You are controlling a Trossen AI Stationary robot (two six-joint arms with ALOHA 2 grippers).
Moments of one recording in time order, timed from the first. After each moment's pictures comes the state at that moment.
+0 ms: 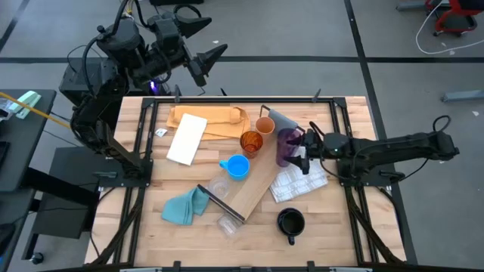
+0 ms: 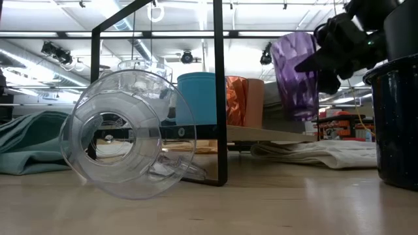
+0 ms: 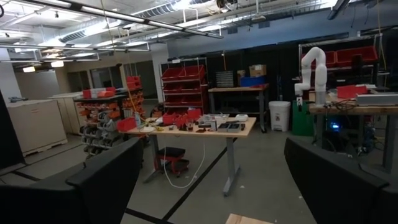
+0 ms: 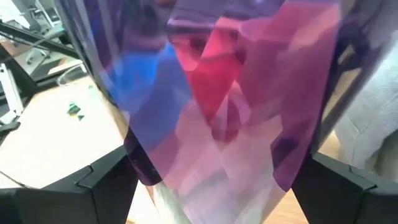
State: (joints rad) left arm 0.28 1.58 2.33 -0.55 -0.21 0.13; right arm -0.09 0.75 0.26 0.15 0.12 0.28
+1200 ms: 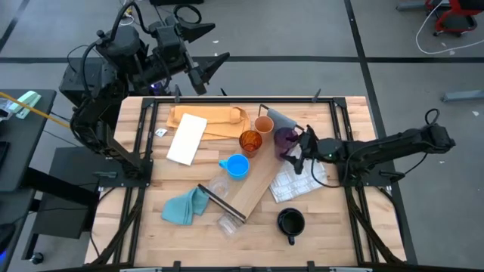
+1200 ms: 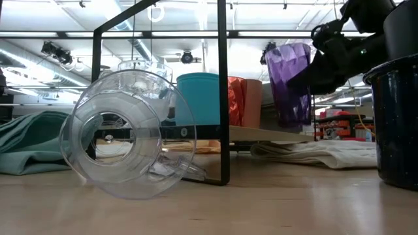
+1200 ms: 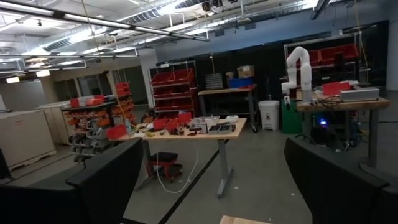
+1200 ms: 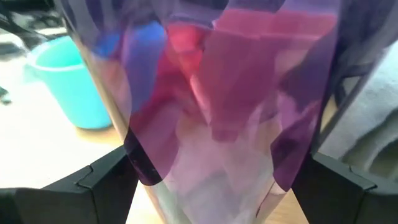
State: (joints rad) left arm 0.22 1.58 2.33 -0.54 -0.21 0.17; right arm 0.00 0.89 0.26 0.24 0.39 0.16
